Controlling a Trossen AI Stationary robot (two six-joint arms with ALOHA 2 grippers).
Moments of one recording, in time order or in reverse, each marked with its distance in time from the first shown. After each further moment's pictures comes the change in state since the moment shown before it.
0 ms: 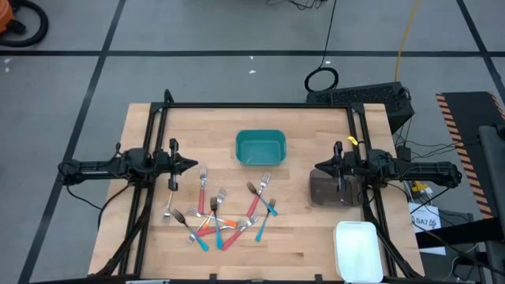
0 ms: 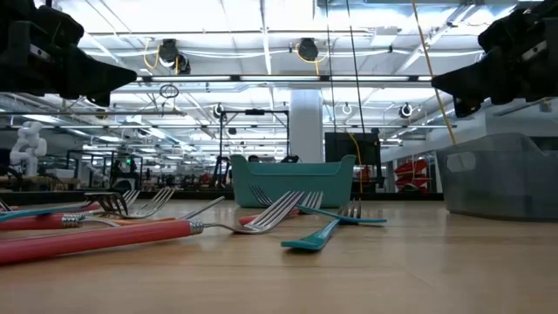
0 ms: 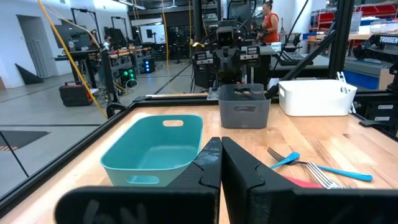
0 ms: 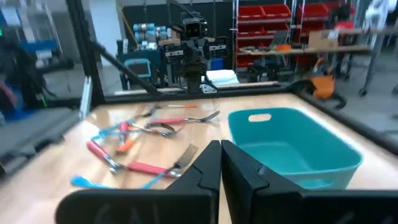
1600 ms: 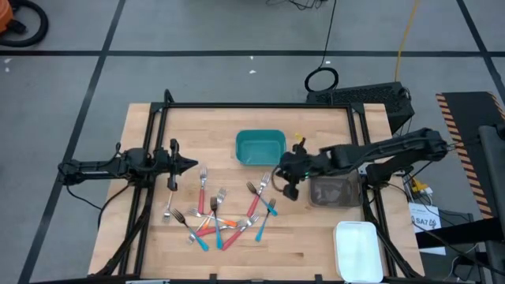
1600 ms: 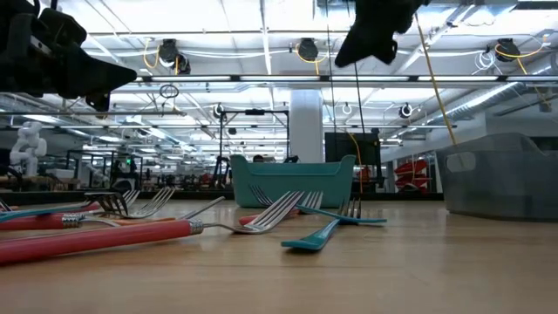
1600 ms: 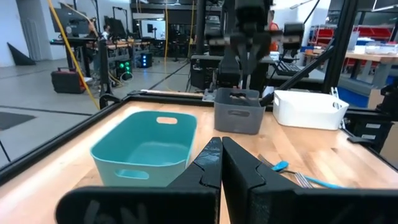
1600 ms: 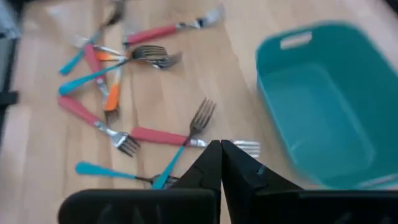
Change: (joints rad) left arm 0.000 0.000 -0.001 0.016 -0.001 -0.116; right arm 0.186 1.347 1.082 -0.556 0.189 0.337
